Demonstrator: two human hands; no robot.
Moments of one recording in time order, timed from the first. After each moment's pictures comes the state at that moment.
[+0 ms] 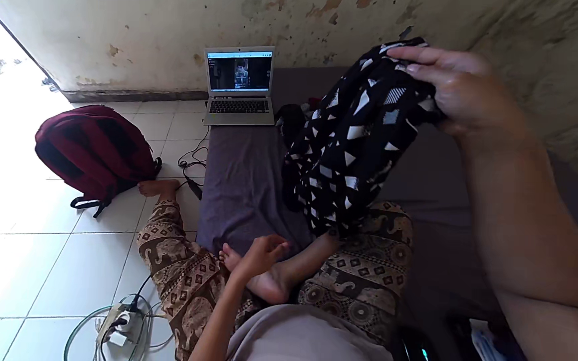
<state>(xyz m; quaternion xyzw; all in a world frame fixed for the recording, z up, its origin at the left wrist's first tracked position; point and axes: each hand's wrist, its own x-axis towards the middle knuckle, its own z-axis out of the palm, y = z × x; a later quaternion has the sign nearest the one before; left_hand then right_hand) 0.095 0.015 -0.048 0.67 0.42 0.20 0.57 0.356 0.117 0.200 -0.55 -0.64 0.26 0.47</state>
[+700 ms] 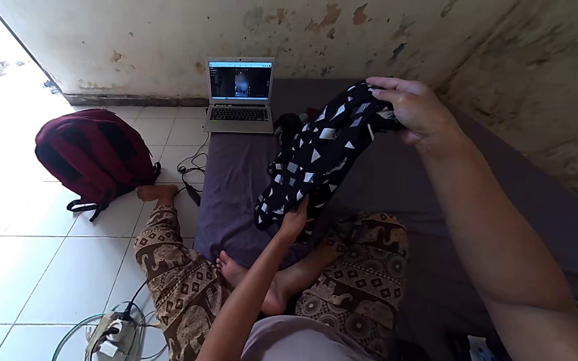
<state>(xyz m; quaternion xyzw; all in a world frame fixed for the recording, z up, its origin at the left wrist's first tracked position) 0.192 0.073 -0.008 0.48 0.42 0.48 0.60 0.347 0.150 0.184 -0.61 -0.56 0.30 0.47</state>
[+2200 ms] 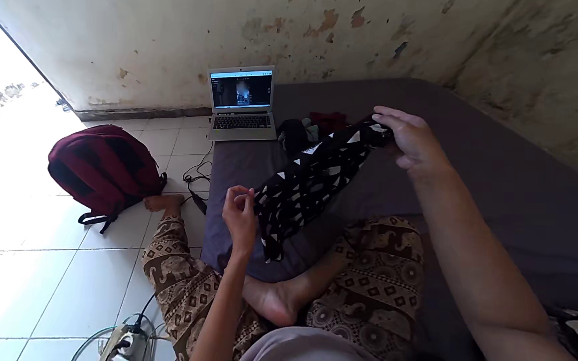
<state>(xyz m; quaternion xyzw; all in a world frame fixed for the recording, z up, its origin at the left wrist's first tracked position) 0.097 0.080 0.012 0.45 0.53 0.64 0.33 0.365 0.145 0.139 -0.63 -0.47 0.33 0.52</state>
